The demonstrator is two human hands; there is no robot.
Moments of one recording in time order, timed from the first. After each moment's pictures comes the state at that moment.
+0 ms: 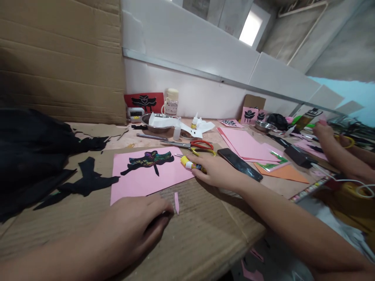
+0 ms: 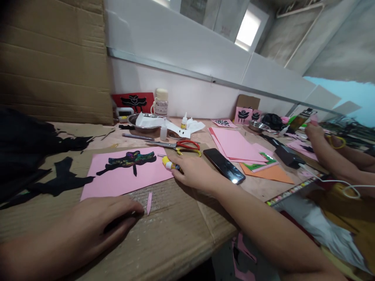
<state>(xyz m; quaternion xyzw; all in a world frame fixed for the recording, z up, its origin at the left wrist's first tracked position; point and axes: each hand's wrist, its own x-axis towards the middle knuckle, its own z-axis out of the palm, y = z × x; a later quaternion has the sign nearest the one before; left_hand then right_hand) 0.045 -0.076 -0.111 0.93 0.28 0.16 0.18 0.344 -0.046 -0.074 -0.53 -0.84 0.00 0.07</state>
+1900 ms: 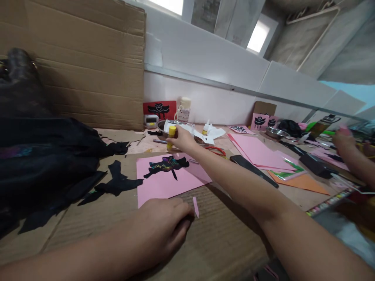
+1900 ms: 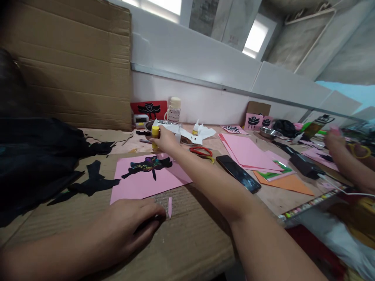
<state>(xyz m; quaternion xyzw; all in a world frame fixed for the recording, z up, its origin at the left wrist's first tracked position) 0.047 -0.075 -0.109 0.93 0.26 0.17 0.18 0.227 0.109 -0.070 -0.61 -0.73 0.13 0.26</state>
